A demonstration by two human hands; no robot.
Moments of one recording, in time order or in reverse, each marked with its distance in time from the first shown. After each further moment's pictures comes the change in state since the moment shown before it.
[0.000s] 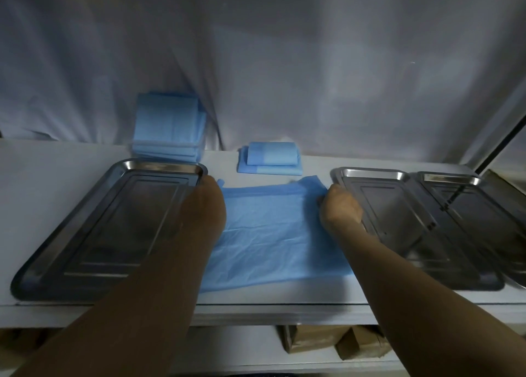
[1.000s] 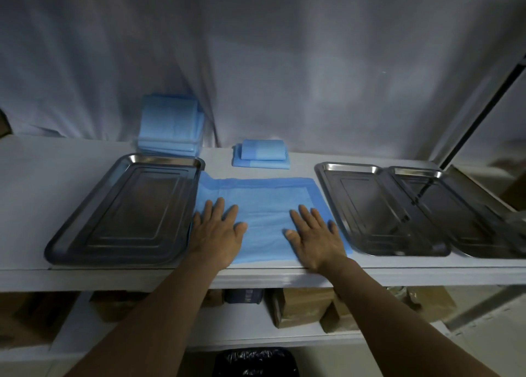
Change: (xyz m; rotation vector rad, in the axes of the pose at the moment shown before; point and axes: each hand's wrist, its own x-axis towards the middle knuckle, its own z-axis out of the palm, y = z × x) left_hand -0.084 -0.017 0.017 0.118 -0.288 0.285; right_hand -0.103 0.050 0.019 -0.218 -0.208 -0.469
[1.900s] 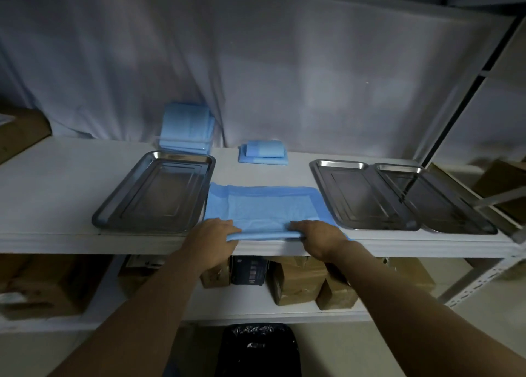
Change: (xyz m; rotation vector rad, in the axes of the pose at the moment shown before) left_hand -0.091 -0.023 -0.017 -0.185 0.079 0.257; right_hand -0.077 -0.014 -0.034 -0.020 -0.083 -0.106
